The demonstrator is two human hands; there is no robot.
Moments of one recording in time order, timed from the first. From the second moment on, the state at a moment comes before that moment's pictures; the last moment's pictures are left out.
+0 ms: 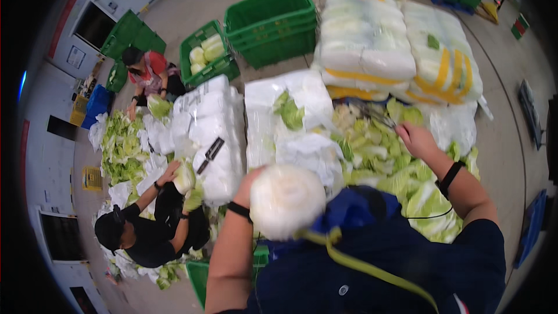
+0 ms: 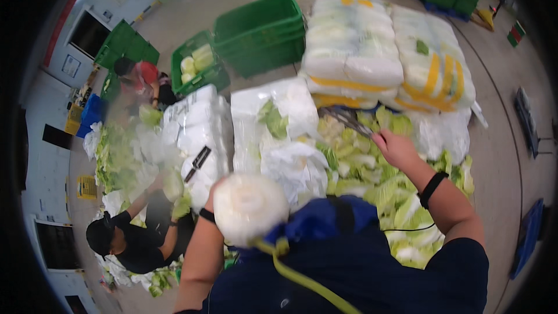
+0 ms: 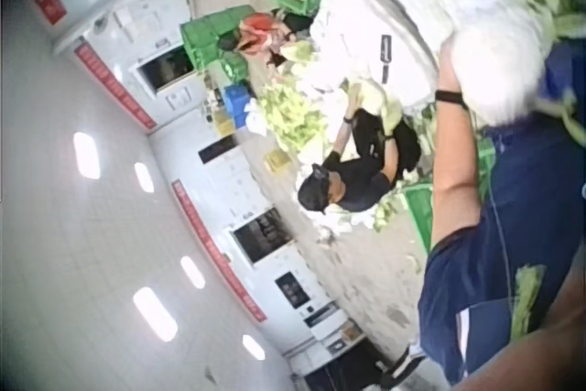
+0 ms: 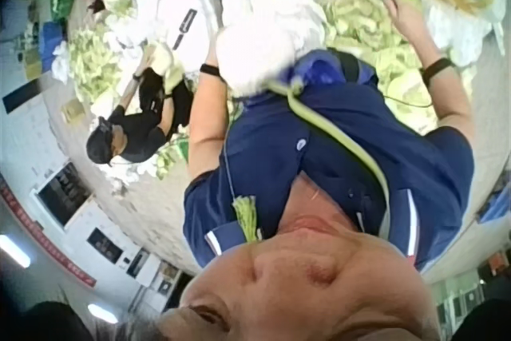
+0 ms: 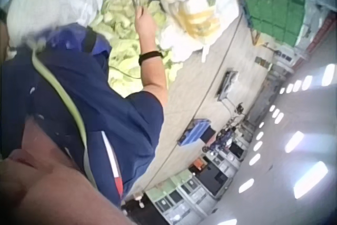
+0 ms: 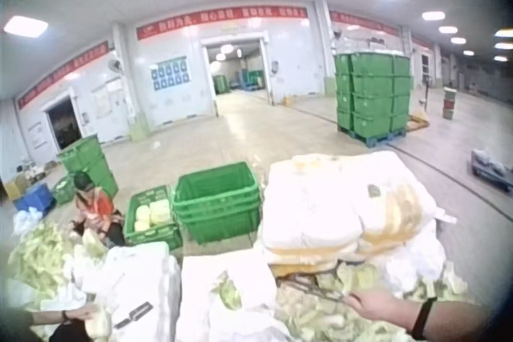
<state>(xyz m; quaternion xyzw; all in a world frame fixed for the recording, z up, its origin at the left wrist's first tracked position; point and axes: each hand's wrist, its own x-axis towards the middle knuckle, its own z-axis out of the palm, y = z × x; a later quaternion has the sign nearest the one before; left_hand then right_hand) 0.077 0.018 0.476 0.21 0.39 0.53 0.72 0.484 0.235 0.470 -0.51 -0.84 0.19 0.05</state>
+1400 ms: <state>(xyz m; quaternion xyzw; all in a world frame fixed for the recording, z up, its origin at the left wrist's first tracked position) 0.077 0.035 0.454 0.02 0.46 0.54 0.71 0.391 0.175 0.498 -0.30 -0.87 0.33 0.22</state>
